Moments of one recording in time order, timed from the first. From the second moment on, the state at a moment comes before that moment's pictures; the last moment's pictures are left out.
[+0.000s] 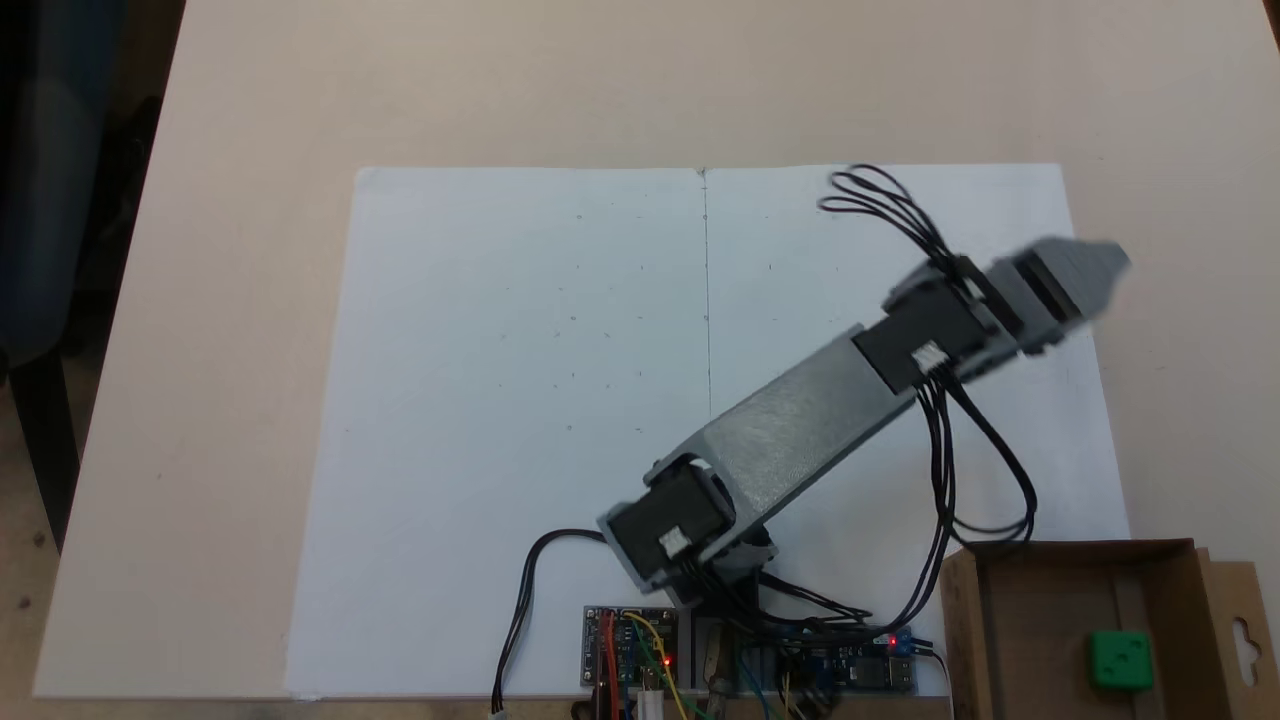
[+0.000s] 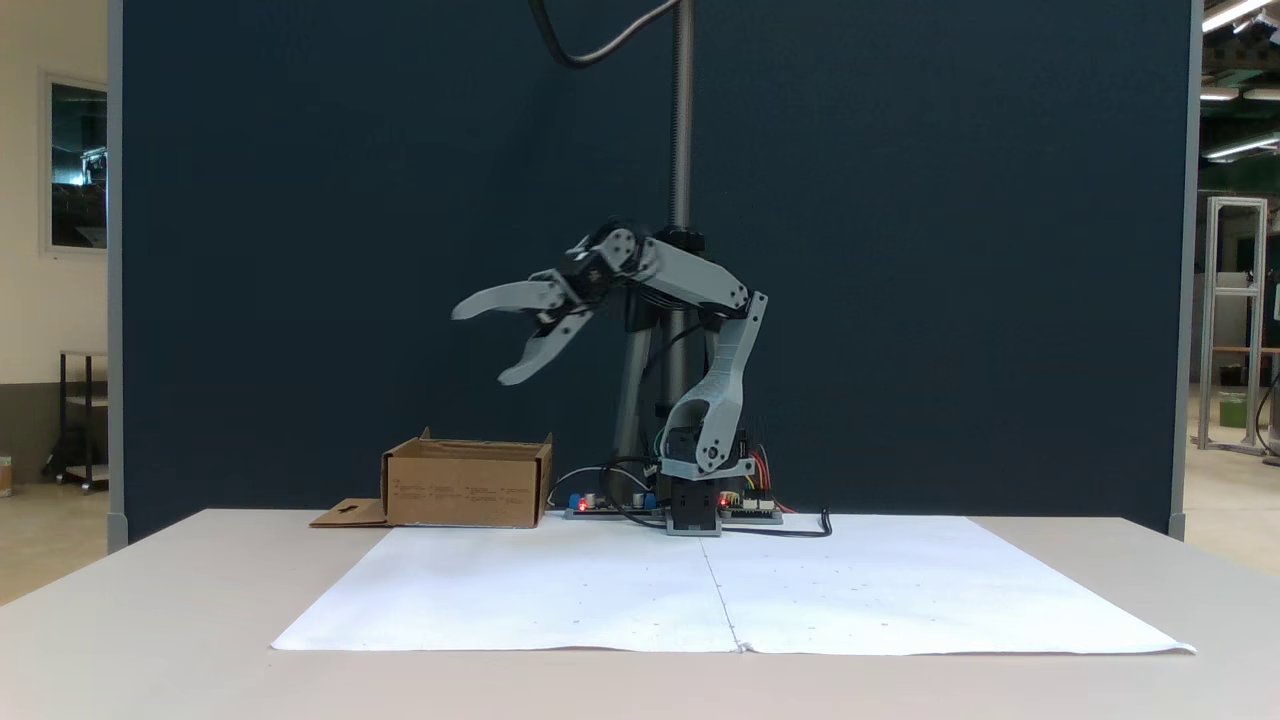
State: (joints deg) arm 52.9 110.4 92.5 31.6 3.7
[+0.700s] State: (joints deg) arm 8.5 117.0 113.1 13.9 3.7
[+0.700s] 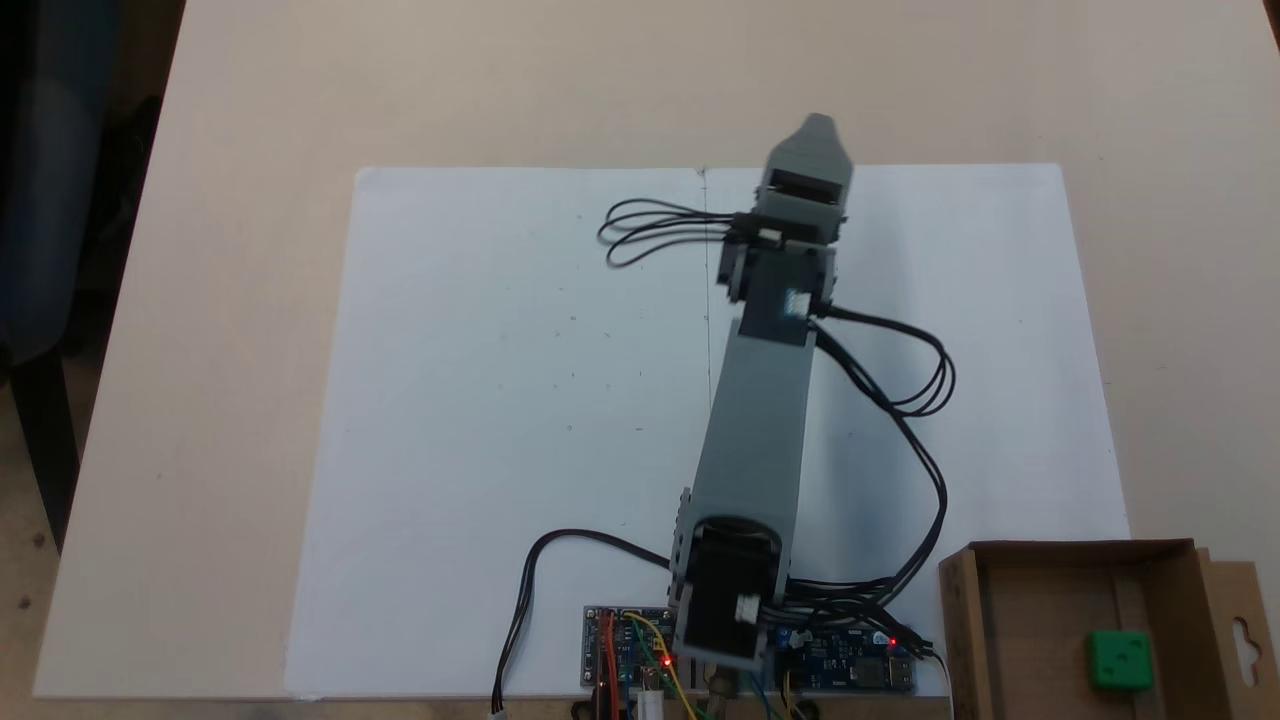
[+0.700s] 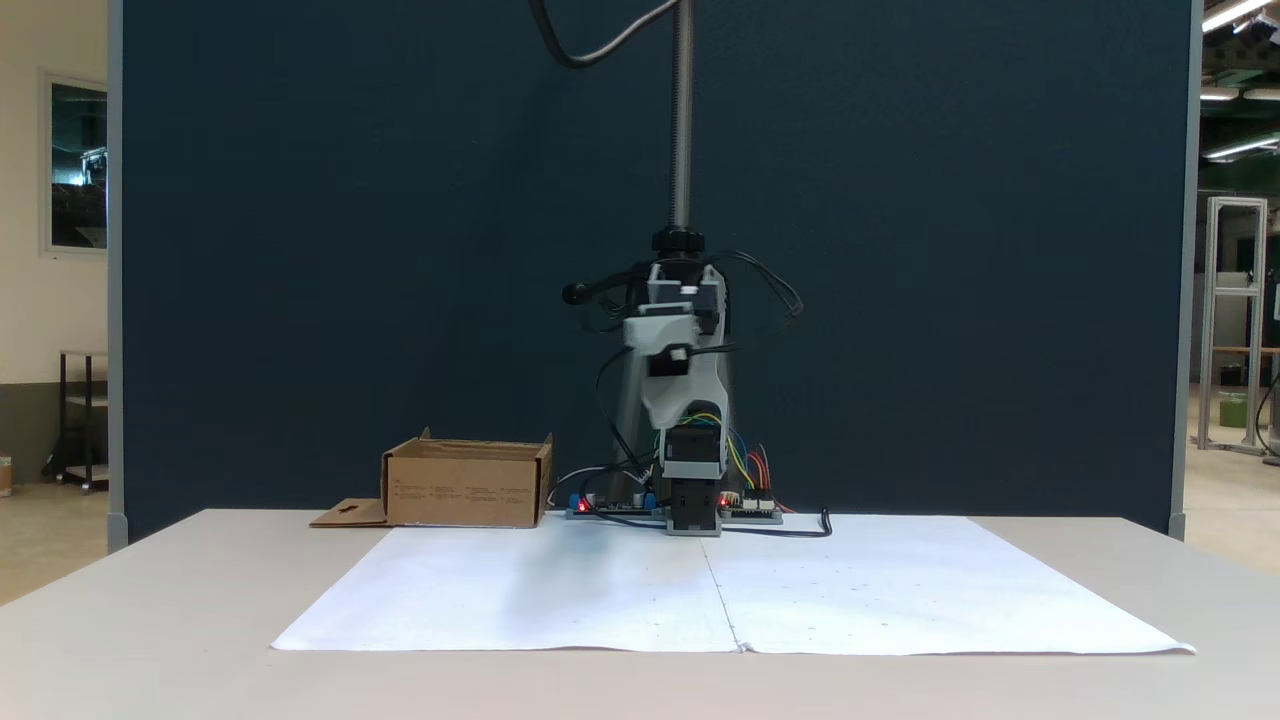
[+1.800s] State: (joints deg) arm 1.4 129.2 174.6 -47.2 -1.3
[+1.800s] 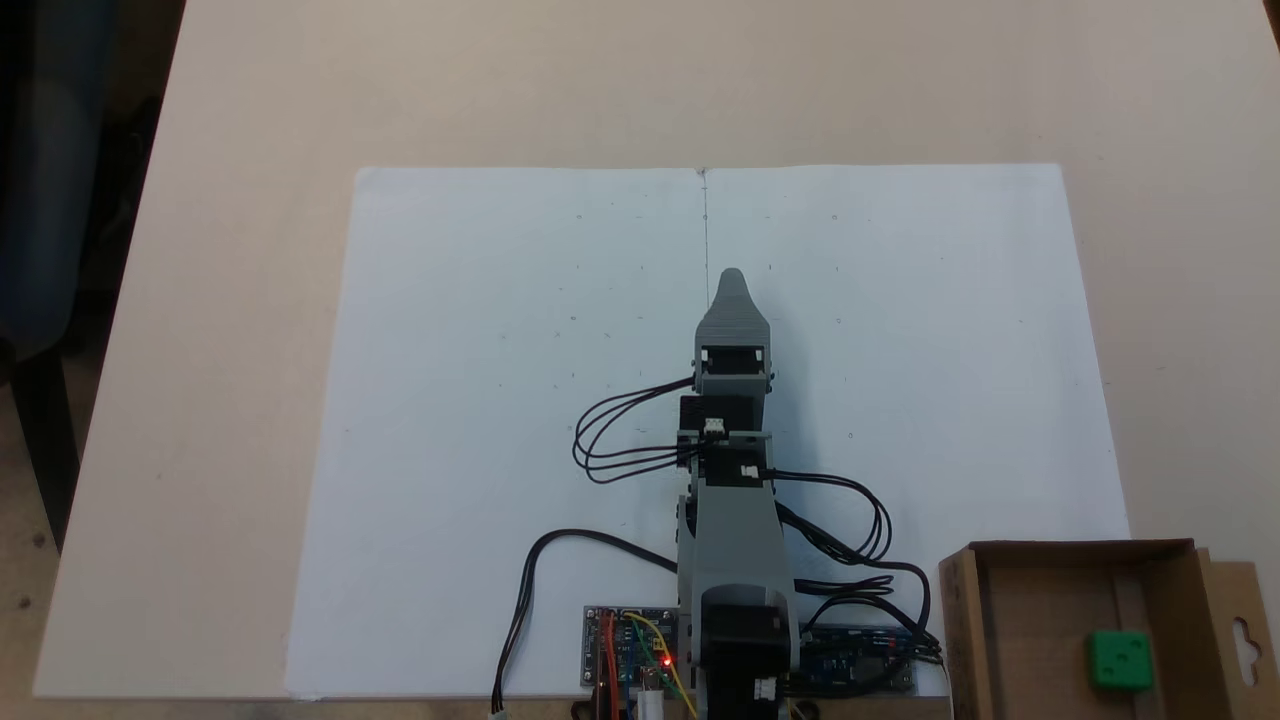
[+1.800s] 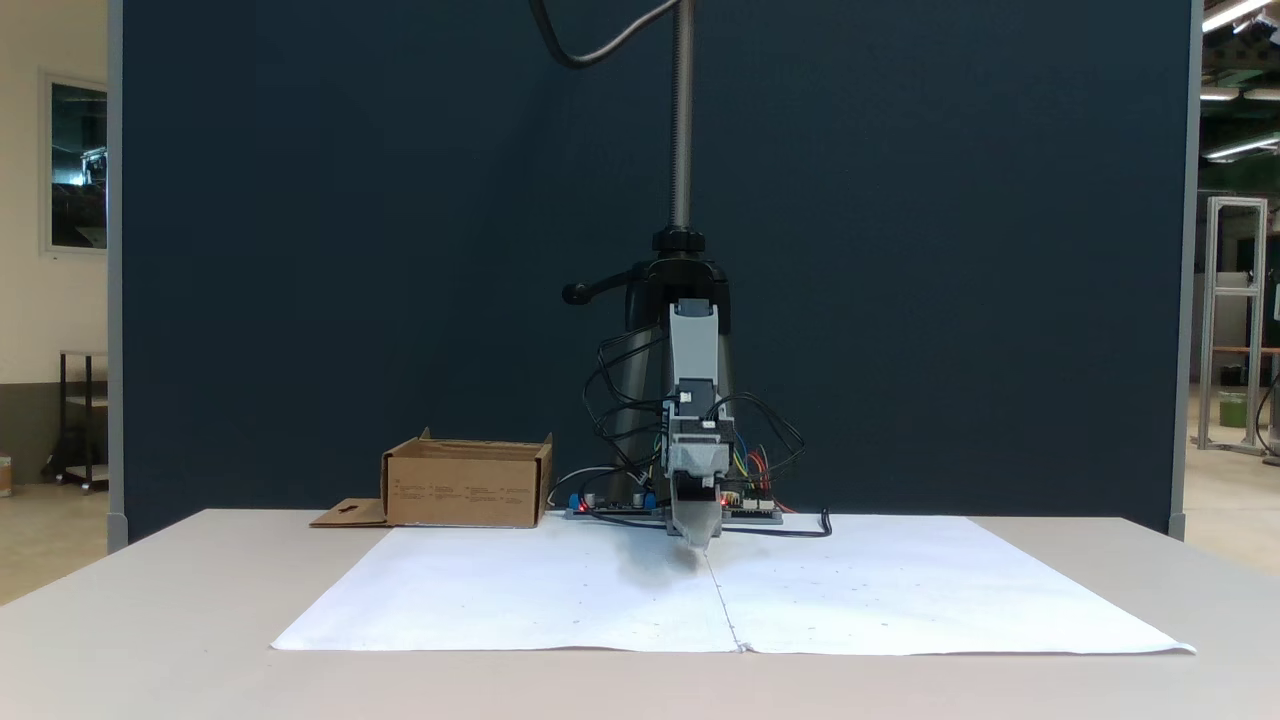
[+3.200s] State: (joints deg) arm 1.4 129.2 175.3 -85.4 -2.2
